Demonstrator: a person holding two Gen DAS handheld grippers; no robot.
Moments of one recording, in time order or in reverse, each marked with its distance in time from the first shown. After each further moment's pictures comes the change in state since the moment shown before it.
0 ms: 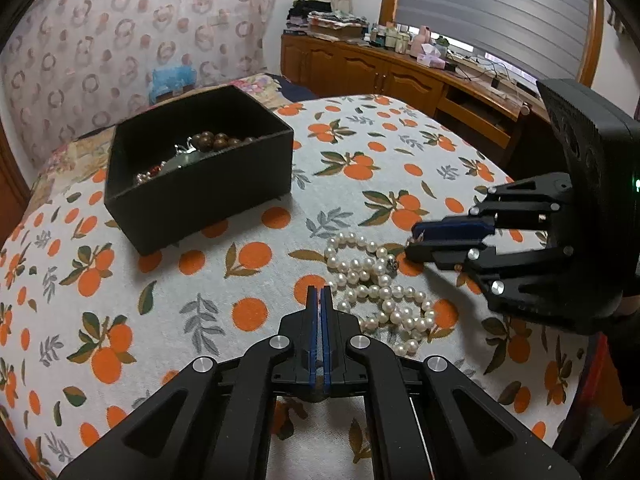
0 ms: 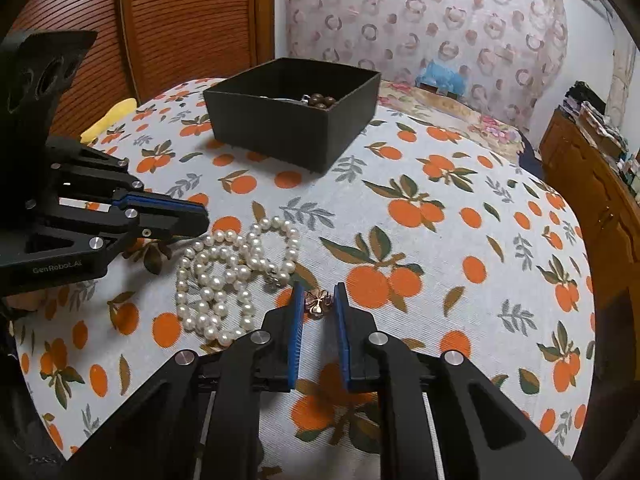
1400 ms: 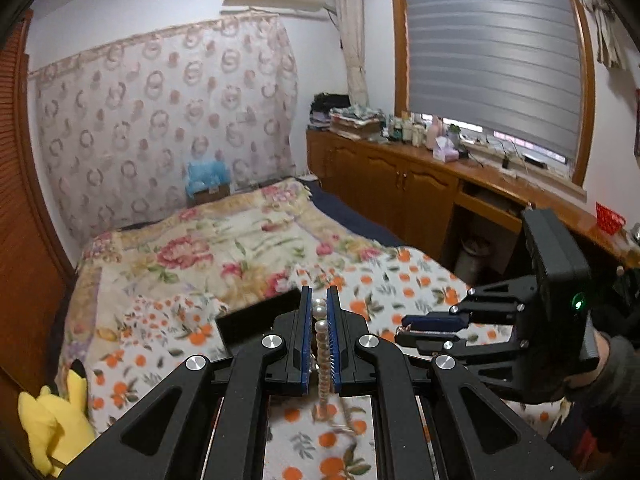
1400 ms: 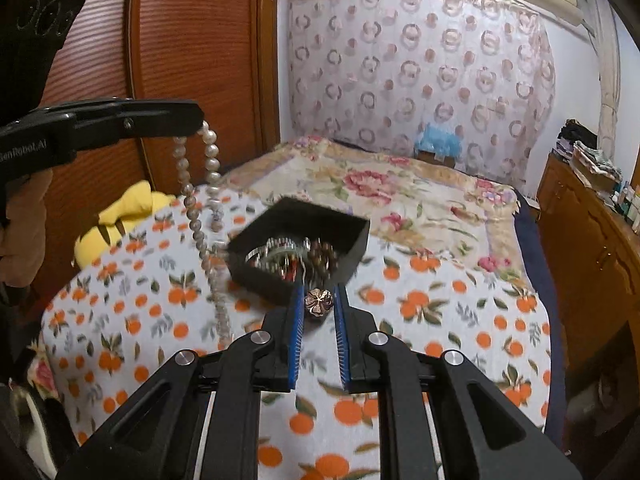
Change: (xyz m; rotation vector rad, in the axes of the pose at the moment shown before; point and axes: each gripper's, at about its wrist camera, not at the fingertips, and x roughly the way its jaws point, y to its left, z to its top) left arm -0.143 0.015 0.119 0.031 -0.331 0.128; right arm -0.073 -0.008 0.095 0.019 -0.251 0.047
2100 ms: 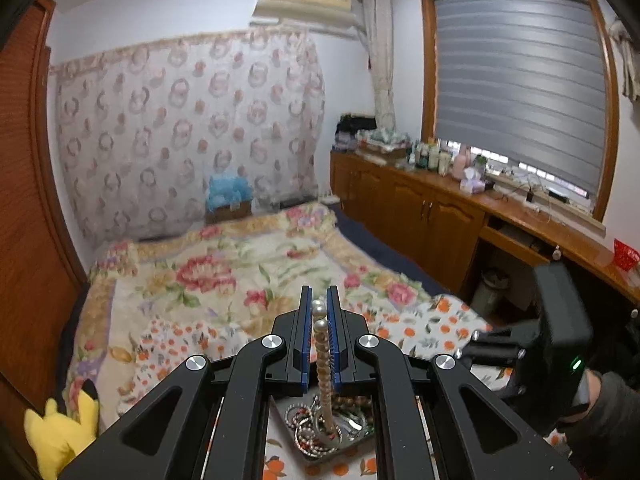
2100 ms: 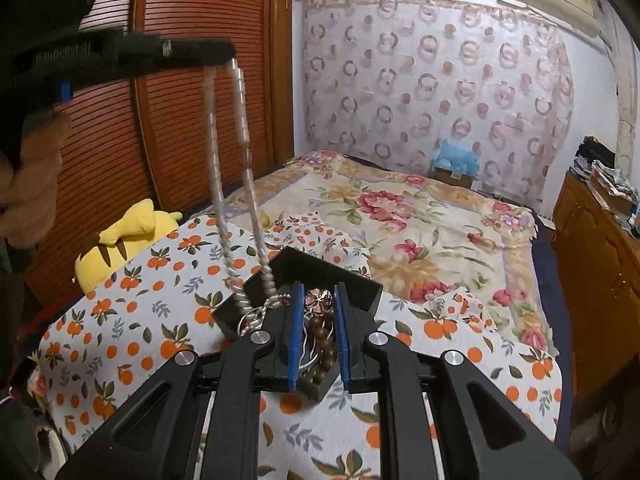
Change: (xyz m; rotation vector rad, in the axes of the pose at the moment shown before) left arm 0.035 0.066 0.042 -0.070 -0.032 0.043; right arm 0.053 -0.008 0.052 -0.040 -0.017 0.048
